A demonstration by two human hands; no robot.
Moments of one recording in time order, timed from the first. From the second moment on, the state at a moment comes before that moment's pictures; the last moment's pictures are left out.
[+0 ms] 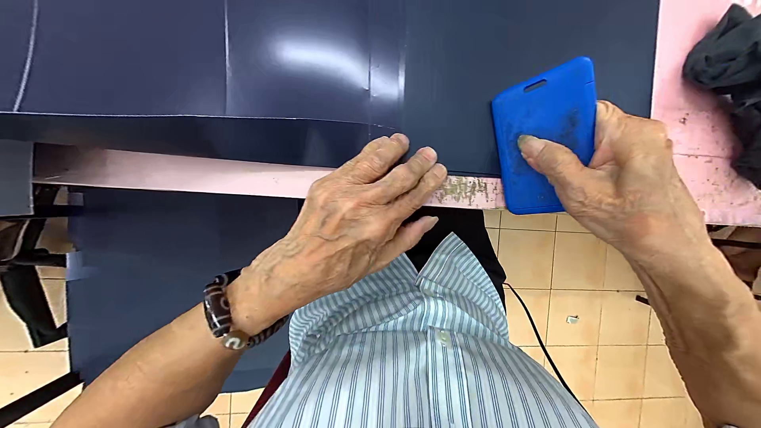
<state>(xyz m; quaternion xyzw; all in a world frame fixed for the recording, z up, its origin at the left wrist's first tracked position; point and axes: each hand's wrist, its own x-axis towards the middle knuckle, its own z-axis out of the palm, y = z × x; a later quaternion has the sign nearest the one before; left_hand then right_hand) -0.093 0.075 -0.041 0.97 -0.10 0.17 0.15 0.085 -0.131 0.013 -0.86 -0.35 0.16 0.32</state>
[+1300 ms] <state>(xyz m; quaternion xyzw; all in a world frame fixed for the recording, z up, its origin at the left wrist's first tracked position) -0.180 0.269 0.012 0.98 0.18 0.03 -0.06 0.090 0.013 0.005 -0.45 -0.87 -0.04 0.18</state>
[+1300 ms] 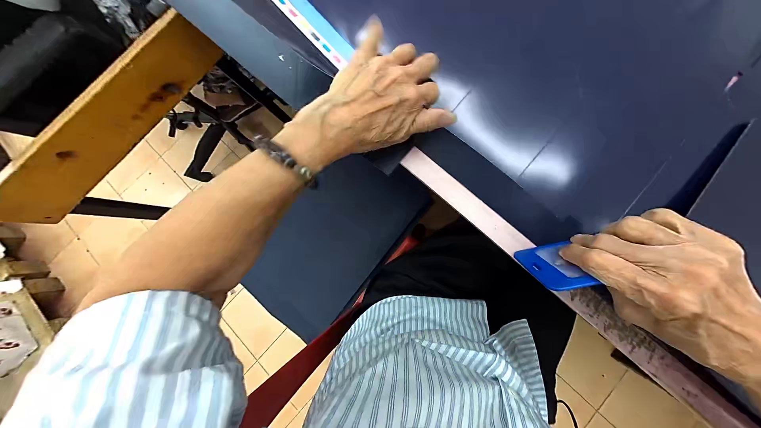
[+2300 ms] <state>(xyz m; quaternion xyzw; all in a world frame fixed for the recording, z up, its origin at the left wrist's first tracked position) -0.187 0.231 -0.002 0.64 0.40 0.41 0.50 0.031 0.163 -0.035 -0.32 -0.89 -0.15 0.30</state>
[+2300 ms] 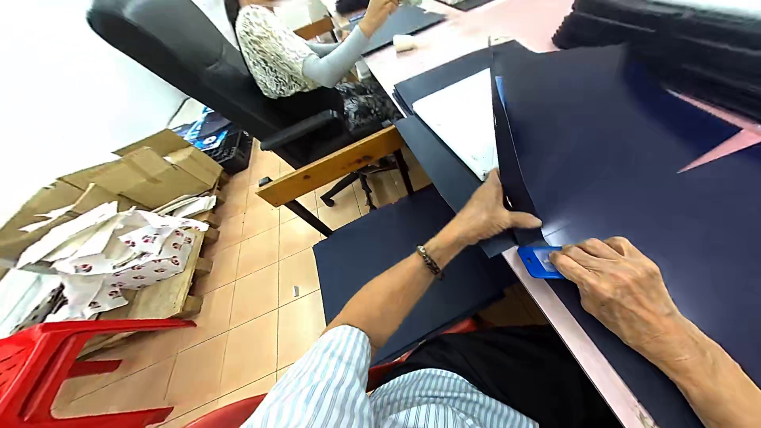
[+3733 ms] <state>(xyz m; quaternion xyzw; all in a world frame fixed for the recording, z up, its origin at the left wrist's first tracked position) -0.145 0.182 0.001 0.91 0.37 0.18 0.08 0.077 -0.051 0.080 -0.63 -0.71 -0.25 0.16</state>
